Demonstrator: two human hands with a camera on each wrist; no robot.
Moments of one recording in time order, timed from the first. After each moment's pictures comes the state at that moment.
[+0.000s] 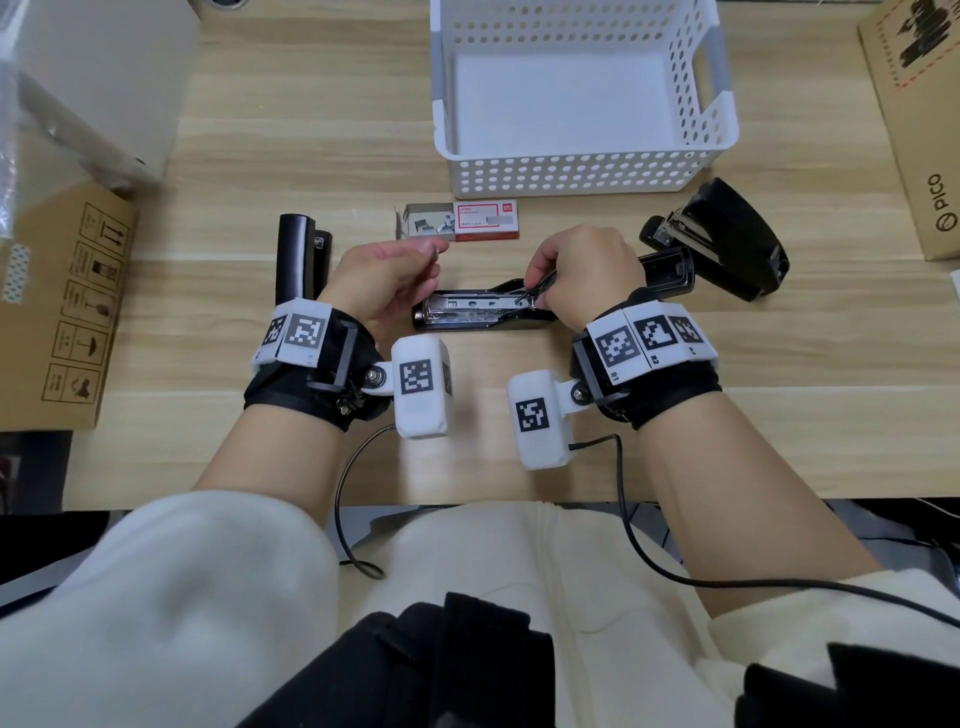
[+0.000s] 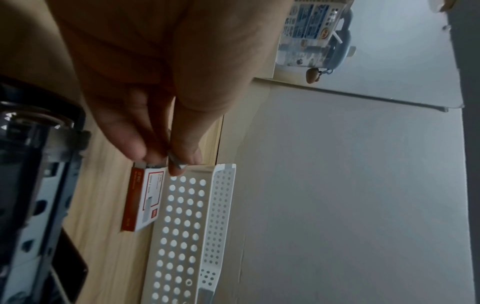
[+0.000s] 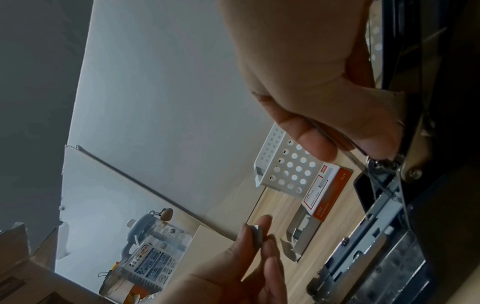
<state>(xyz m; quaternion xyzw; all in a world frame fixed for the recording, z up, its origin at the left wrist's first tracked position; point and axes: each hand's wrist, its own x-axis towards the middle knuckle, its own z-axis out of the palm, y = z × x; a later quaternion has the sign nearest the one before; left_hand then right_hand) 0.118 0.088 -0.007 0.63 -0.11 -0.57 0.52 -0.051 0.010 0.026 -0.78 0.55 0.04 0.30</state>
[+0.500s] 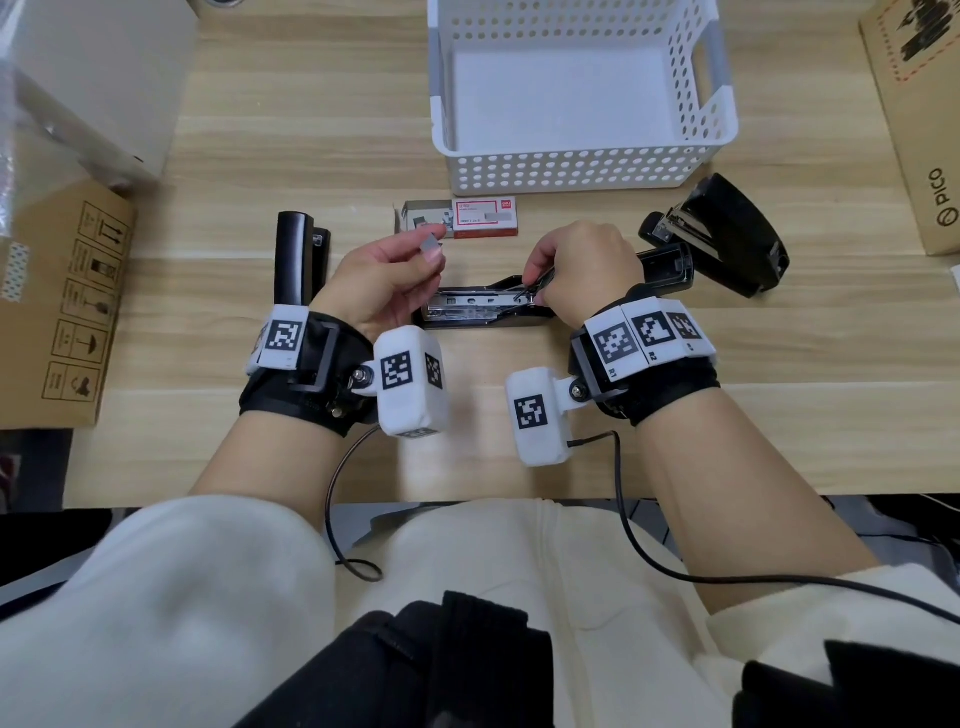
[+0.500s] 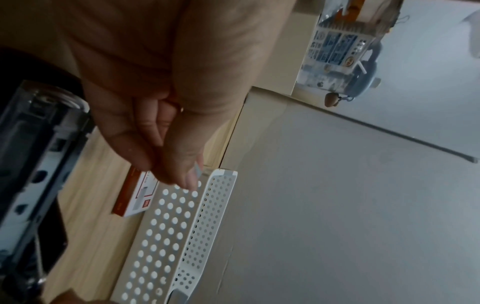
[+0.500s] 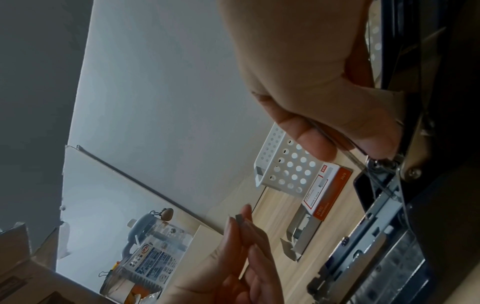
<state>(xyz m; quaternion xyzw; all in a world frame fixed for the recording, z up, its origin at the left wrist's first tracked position) 0.116 0.093 -0.008 0.56 -0.11 -0.60 0.56 -0.051 0.010 0.025 -0.78 0.55 0.04 0.30</state>
